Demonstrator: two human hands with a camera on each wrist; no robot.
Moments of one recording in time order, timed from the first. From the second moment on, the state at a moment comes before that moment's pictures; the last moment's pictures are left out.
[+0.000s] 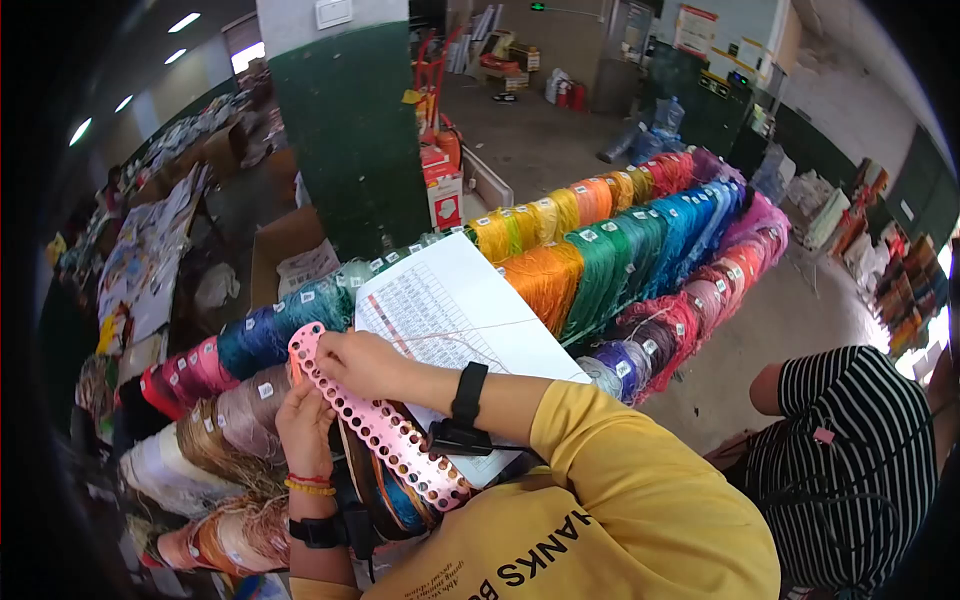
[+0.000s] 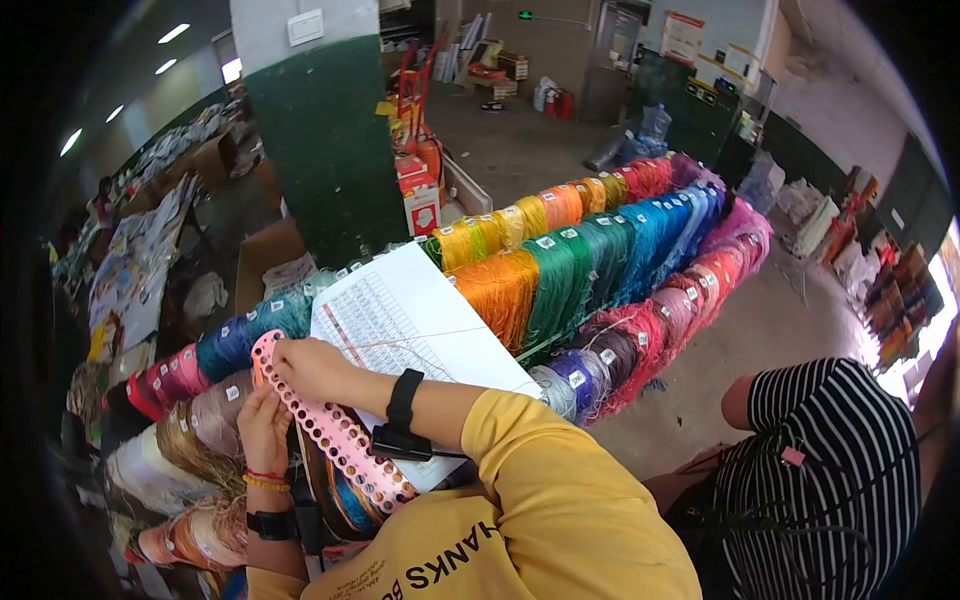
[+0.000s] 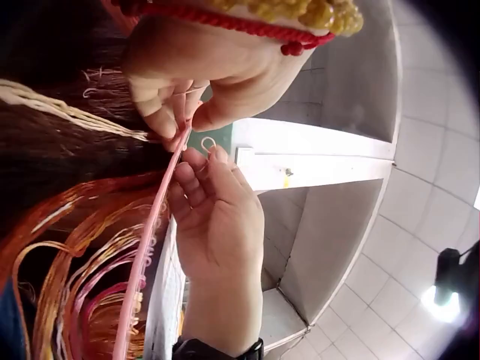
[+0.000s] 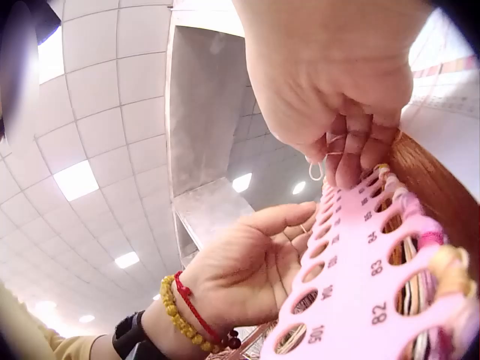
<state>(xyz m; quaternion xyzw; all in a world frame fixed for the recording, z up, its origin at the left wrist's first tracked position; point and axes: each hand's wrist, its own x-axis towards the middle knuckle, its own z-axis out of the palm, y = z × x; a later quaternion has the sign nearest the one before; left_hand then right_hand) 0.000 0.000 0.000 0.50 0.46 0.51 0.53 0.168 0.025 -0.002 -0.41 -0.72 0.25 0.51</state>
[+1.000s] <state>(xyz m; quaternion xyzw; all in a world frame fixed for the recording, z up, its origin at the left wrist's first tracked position) 0.057 -0.018 -0.062 0.48 0.42 0.49 0.59 0.204 -0.031 -0.054 -0.54 -0.65 0.21 0.49</state>
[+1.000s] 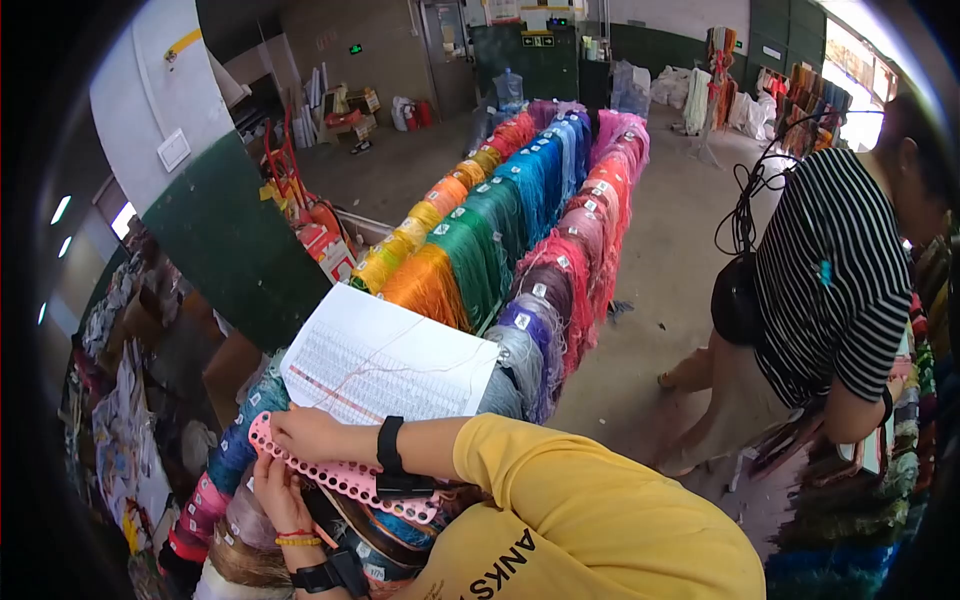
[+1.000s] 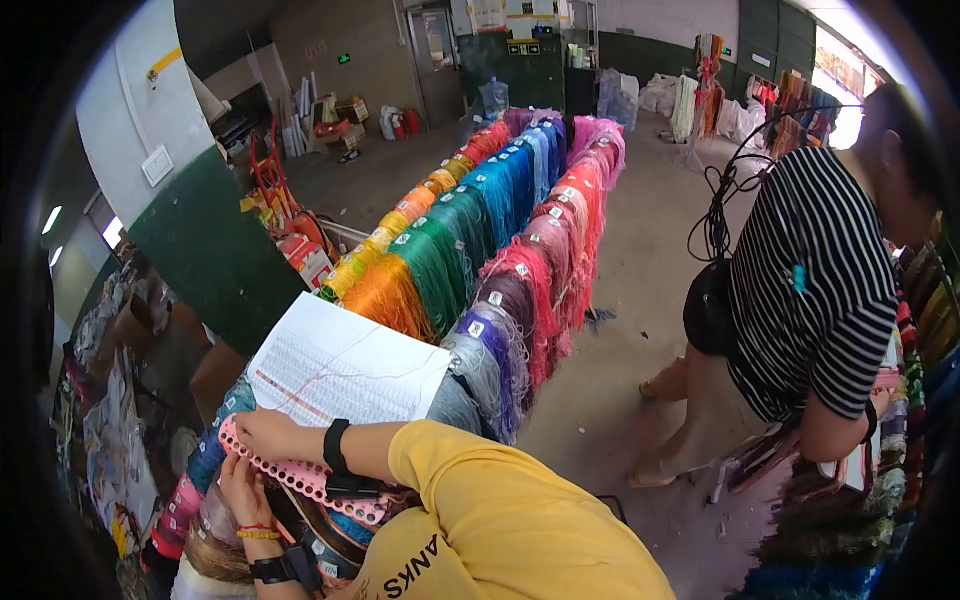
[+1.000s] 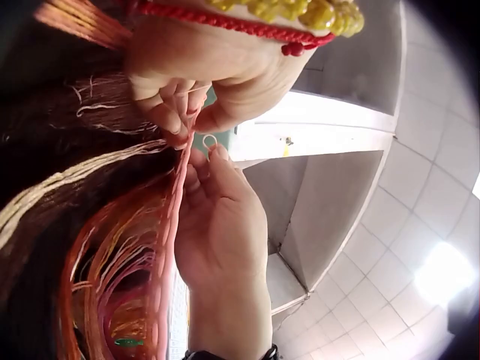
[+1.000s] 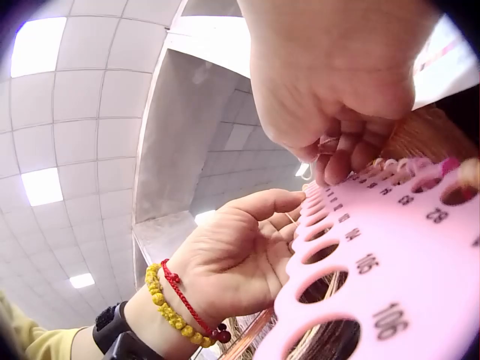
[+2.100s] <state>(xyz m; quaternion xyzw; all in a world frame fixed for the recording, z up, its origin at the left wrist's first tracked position) 0.048 -0.025 -0.068 0.50 0.35 0.47 0.63 0.188 -0.032 -0.043 -0.56 -0.64 0.20 0.49</state>
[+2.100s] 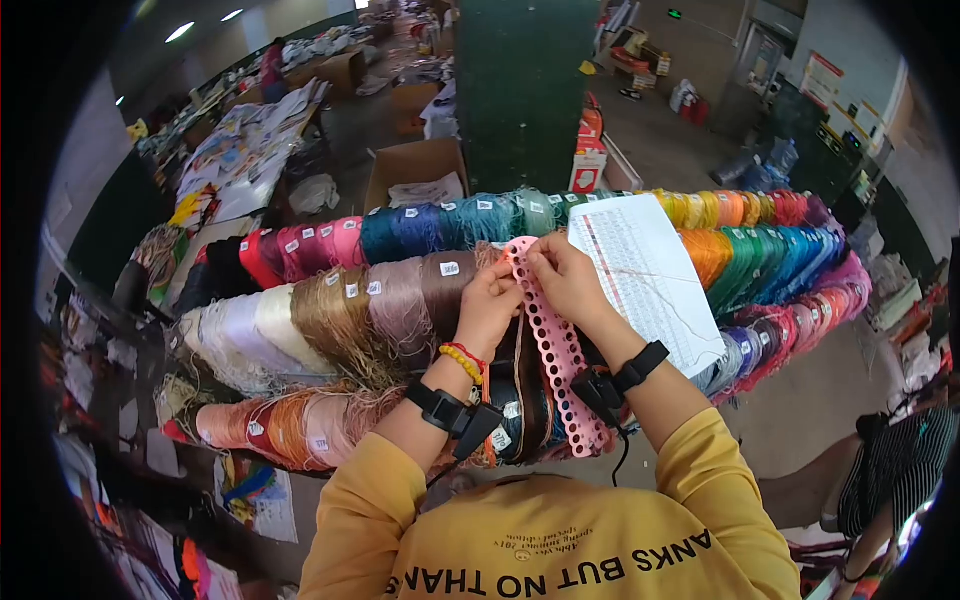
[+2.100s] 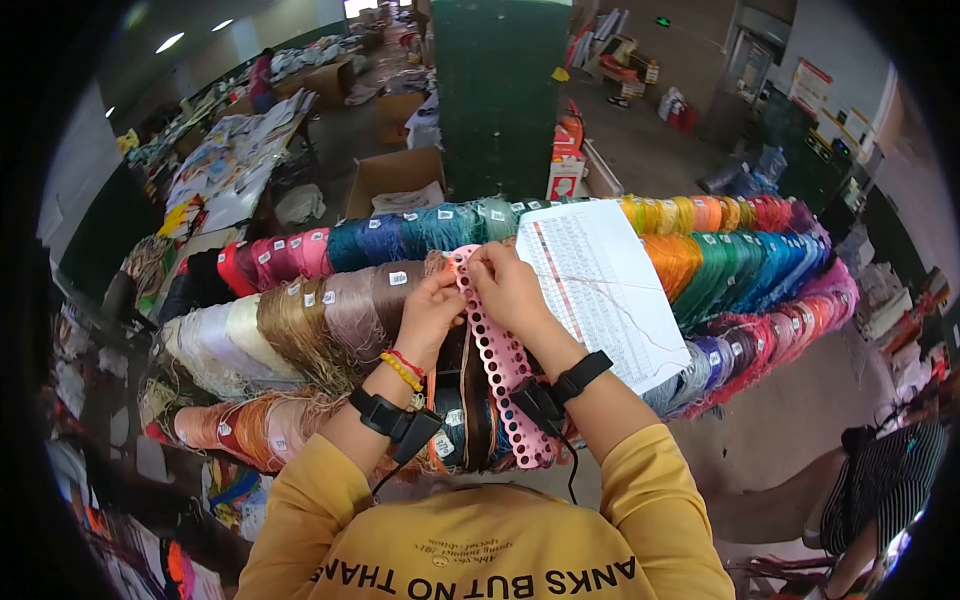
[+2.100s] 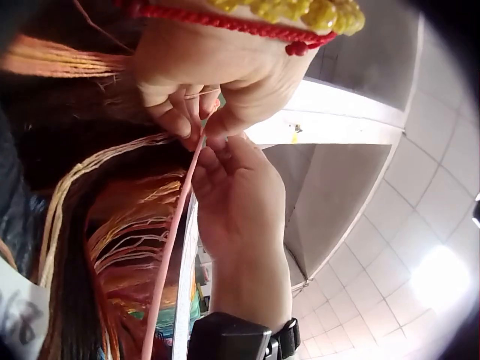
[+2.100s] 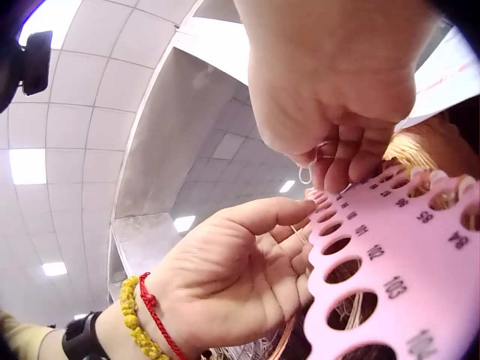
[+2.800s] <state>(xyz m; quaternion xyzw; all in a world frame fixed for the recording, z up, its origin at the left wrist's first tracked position) 0.027 -0.016 -0.063 0.57 0.46 0.41 0.55 0.189 -0.044 -0.044 -0.56 -0.70 0.14 0.42</state>
